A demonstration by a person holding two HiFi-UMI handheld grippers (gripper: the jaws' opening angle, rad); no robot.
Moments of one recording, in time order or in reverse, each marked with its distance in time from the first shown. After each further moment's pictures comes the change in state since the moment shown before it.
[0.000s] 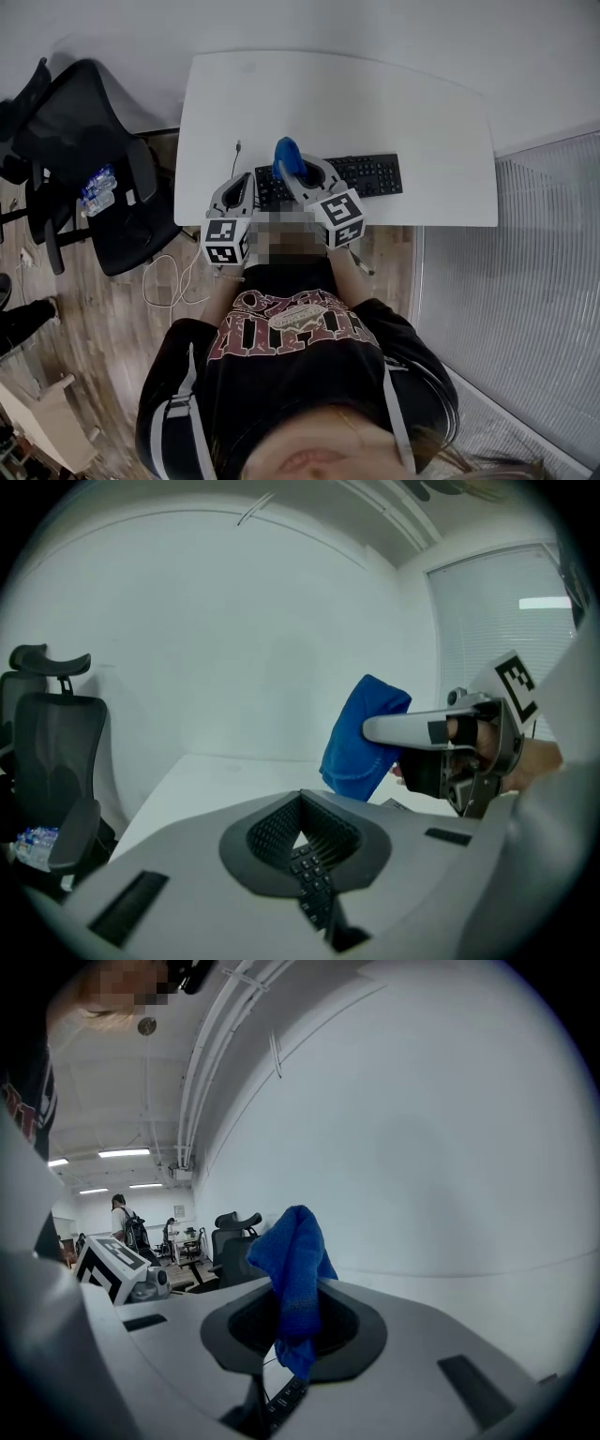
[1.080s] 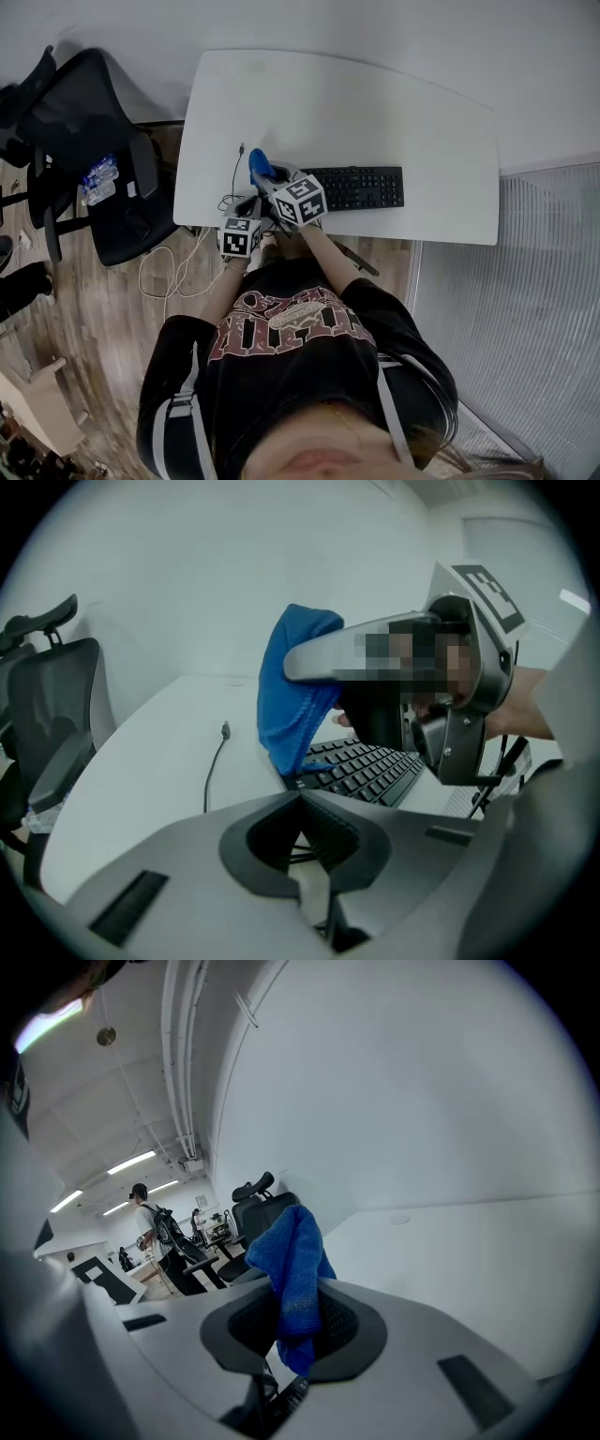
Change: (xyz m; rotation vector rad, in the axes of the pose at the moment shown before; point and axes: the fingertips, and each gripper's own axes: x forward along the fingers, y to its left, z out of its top) left arm 0.043 0.016 -0.145 -0.042 0.384 0.030; right arm 0.098 0.007 -0.111 0.133 0.218 0.199
